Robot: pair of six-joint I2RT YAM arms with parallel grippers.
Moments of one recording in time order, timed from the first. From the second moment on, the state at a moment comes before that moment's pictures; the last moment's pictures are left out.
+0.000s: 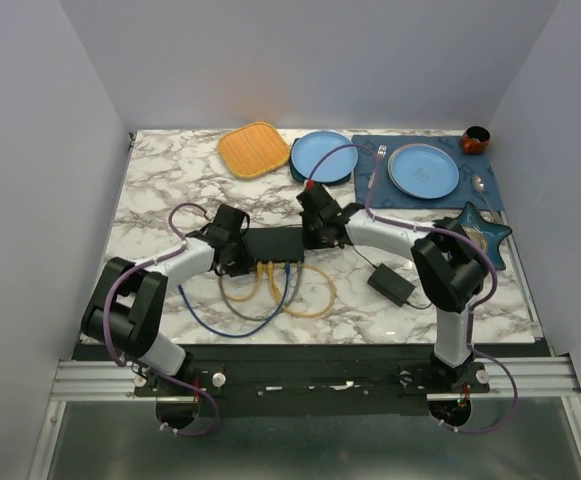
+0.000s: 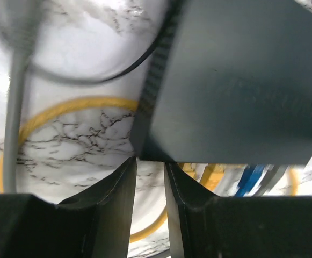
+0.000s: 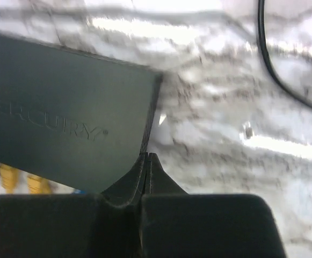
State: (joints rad) left arm -0.40 1.51 0.77 -0.32 0.05 -0.79; right arm 0.74 1.92 1.30 -0.36 0.09 0.57
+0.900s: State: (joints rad) left arm -0.39 1.60 0.94 -0.36 0.04 -0.80; right arm 0.68 1.80 1.13 -0.35 0.09 0.52
